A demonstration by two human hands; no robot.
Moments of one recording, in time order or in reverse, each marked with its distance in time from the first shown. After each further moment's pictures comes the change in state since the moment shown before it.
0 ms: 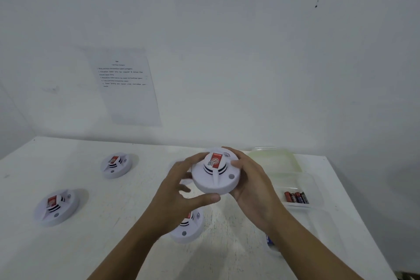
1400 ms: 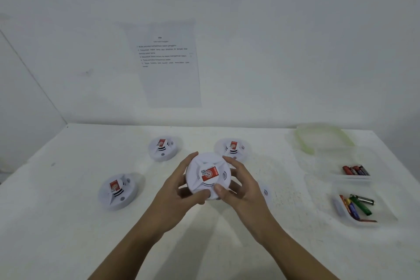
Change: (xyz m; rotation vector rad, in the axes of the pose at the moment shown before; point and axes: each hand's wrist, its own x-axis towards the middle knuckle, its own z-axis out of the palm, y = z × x) left_hand -0.054 -0.113 -0.136 -0.323 -0.156 -0.253; right_hand 0.016 0.159 0.119 -0.415 0.101 -0.106
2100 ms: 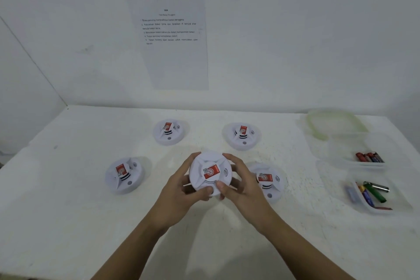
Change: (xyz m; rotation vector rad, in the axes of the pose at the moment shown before) left_hand -0.005 -0.037 -0.011 -0.058 -0.052 0.006; right_hand 0.006 0.041 0.016 -0.065 -0.041 0.095
